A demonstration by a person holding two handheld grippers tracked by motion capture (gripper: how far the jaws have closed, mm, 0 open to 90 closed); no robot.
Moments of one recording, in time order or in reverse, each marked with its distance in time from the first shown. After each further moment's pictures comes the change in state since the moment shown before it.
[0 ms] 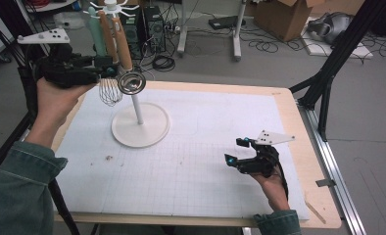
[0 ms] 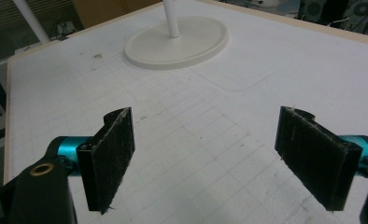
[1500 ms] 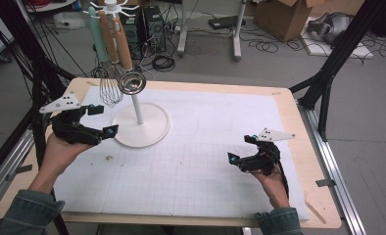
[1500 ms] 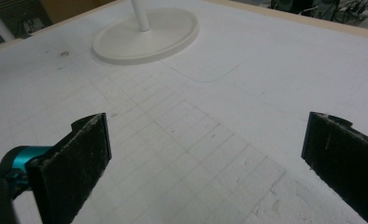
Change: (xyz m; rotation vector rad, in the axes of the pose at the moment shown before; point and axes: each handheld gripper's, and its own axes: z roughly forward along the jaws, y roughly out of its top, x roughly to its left) left arm -0.017 -0.131 -0.005 0.099 0.008 -0.028; right arm -0.010 -0.002 0.002 0.043 -0.089 0.042
